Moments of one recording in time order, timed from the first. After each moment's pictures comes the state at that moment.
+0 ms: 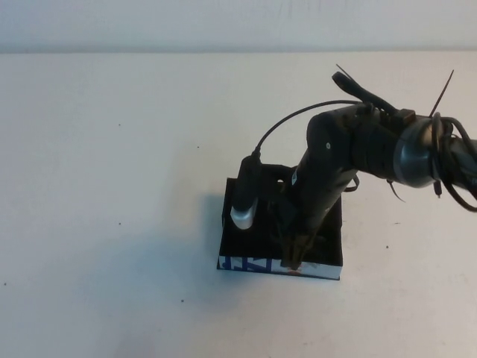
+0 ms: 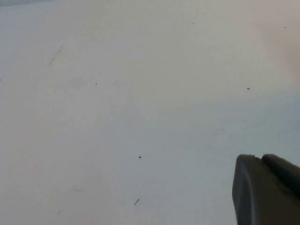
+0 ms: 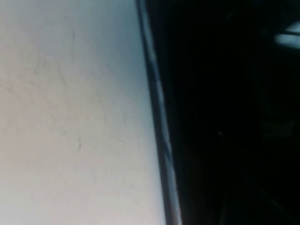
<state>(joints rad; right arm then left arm) 0.60 2.02 -1.52 0.20 0.87 -0.88 -0.06 -0.02 0.02 -0.01 0.36 0.08</state>
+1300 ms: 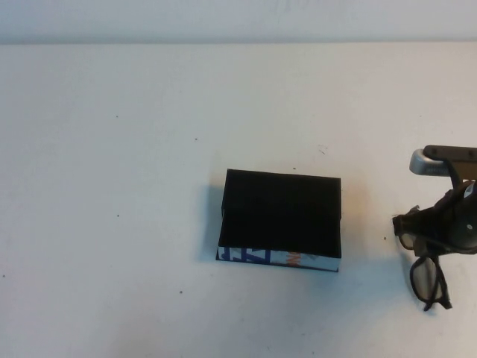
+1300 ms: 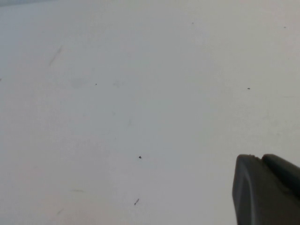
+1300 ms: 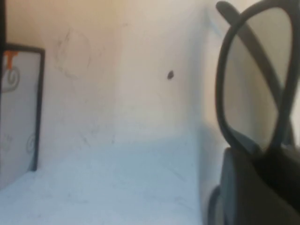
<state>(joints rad) 0.22 1.64 -0.94 0.18 0.65 0.09 -0.06 -0.02 0.02 -0.01 0.36 0.08</state>
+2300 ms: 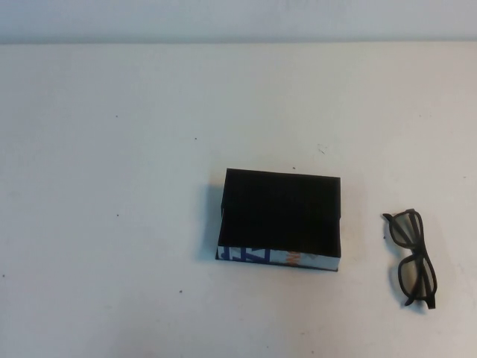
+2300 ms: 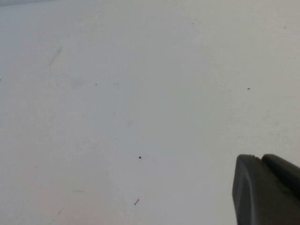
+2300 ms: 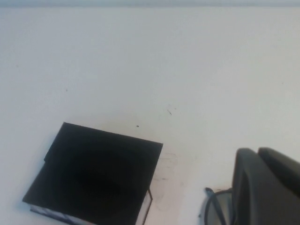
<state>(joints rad) 0.22 0.83 -0.78 0.25 0.48 -0.06 -0.06 -0.02 0.02 -0.01 0.36 0.08</state>
